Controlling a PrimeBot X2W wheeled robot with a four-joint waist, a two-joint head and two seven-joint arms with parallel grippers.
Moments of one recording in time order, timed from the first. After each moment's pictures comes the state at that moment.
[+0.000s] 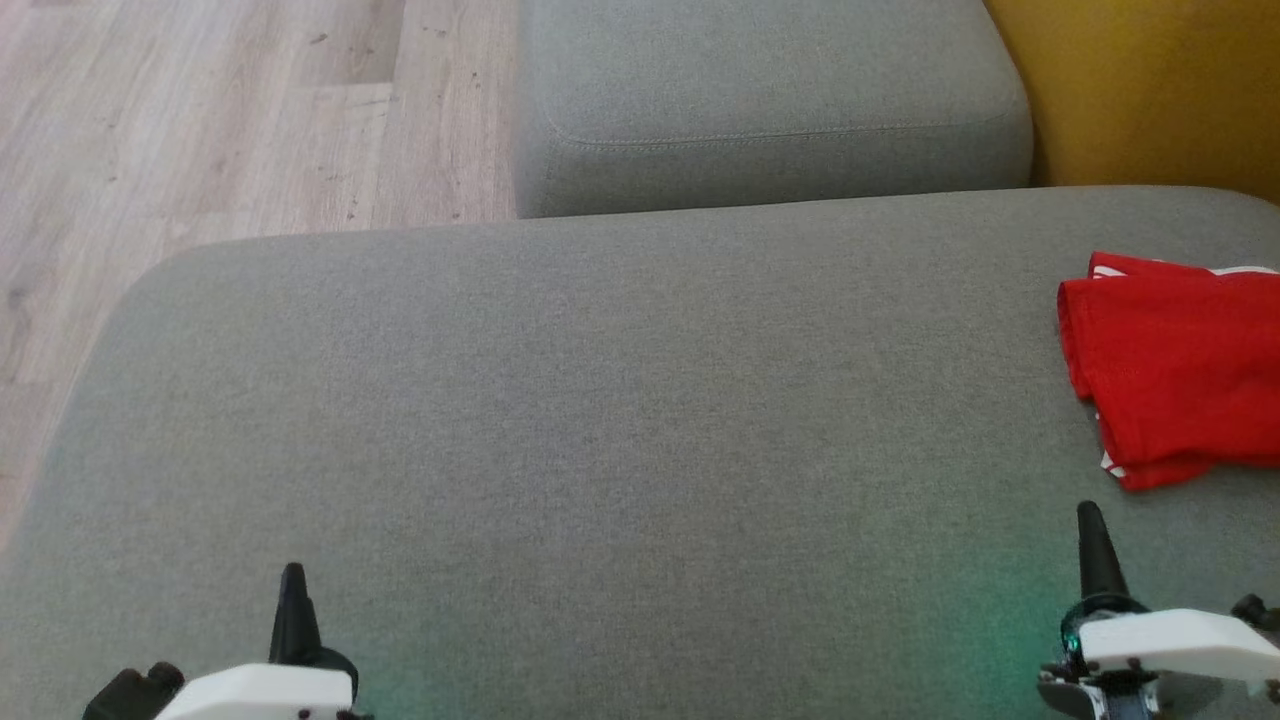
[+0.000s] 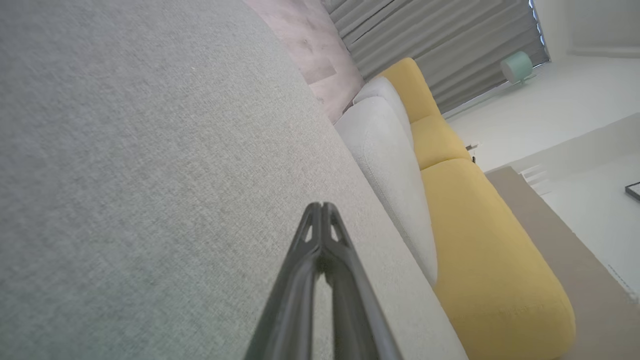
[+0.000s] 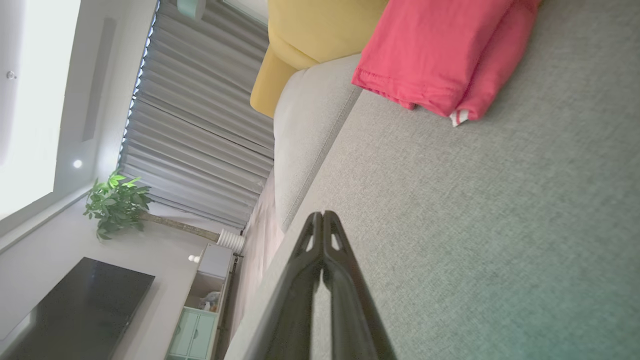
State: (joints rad) left arm 0.07 0.06 -0.06 0.26 -1.12 -0.04 -0.04; right arm 0.07 -0.05 -0.05 0.30 1.11 0.12 -0.02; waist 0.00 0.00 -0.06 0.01
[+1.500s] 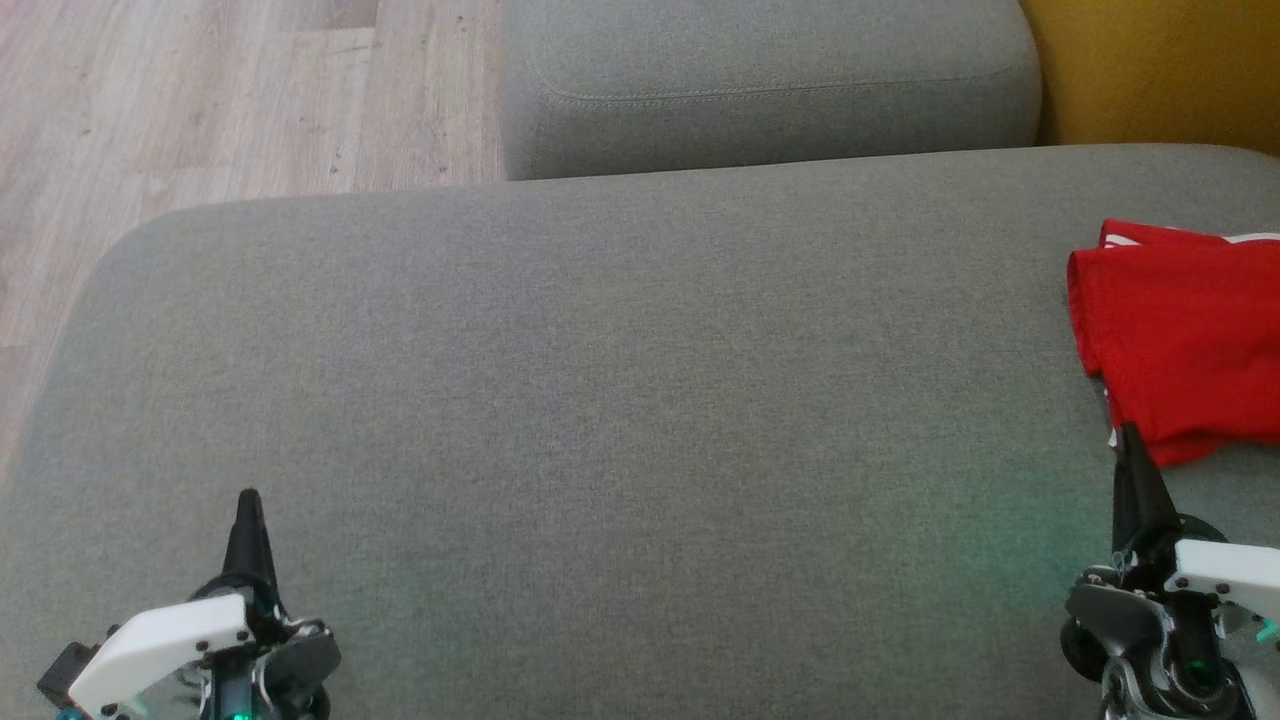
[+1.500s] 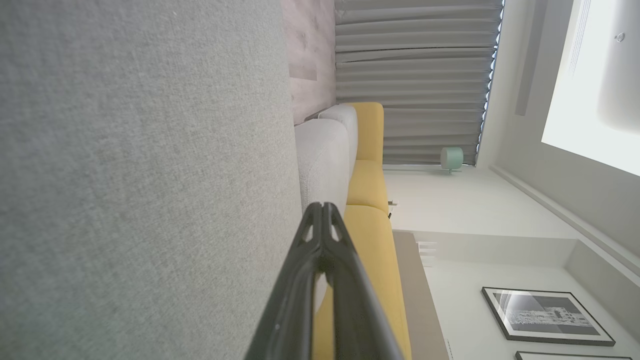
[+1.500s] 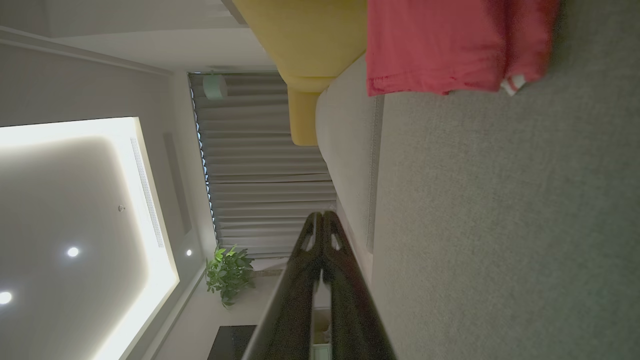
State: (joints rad) left arm -0.06 0.06 0.04 0.27 -1.63 -0.12 0.08; right arm -0.06 -0.05 -0.13 0.28 1.60 0.12 0.11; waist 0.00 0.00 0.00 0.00
